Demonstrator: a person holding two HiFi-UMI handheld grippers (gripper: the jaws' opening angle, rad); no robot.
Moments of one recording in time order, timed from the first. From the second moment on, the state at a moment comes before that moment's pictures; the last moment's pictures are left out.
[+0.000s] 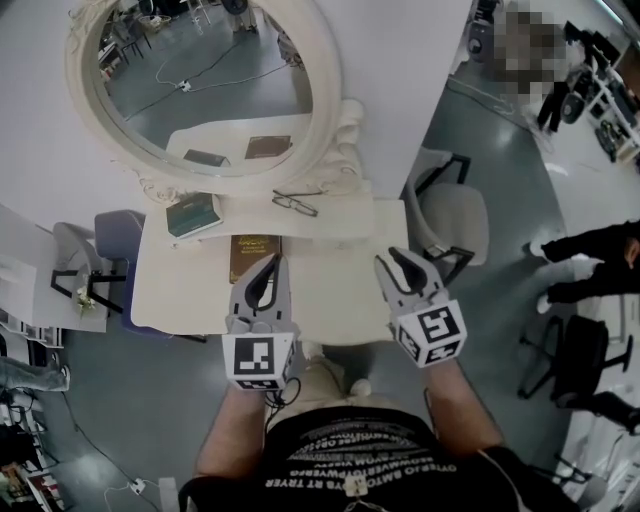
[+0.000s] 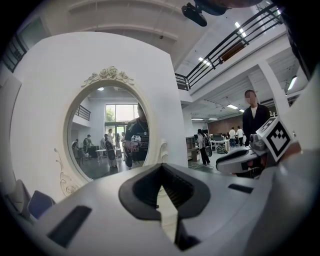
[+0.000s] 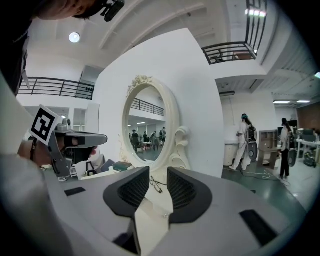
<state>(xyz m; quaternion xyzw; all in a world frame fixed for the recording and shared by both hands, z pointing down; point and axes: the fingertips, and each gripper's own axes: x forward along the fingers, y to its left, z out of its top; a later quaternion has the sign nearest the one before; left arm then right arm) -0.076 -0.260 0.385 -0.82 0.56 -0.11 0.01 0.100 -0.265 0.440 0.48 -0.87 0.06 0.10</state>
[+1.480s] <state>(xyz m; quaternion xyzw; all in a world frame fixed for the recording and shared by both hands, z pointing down) -0.103 -0.314 0.439 -0.82 0.56 -0.11 -0.06 0.067 -0.321 0.598 0.47 -0.84 0.18 0.21</state>
